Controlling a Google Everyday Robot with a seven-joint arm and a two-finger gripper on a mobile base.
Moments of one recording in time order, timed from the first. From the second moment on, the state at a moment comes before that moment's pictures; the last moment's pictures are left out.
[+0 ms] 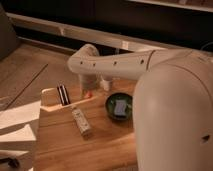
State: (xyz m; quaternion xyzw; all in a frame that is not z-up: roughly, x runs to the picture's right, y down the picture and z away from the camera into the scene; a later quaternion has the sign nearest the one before) arm -0.059 0.033 0.761 -0.20 0.22 0.62 0.72
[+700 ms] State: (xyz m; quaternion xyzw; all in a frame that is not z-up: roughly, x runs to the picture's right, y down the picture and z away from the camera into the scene) arm -0.126 0.064 0.809 -0.27 0.26 0.54 0.75
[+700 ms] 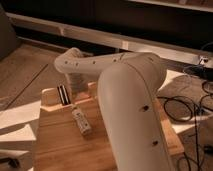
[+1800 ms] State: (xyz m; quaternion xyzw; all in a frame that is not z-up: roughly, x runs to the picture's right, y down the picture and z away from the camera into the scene) arm -0.155 0.086 0.849 -0.30 0.25 0.51 0.77
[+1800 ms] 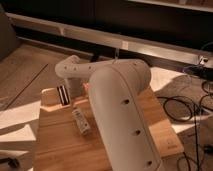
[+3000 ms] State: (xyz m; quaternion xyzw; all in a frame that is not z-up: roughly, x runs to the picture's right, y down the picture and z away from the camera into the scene) arm -0.198 0.121 0.868 -0.30 0.25 0.42 0.82
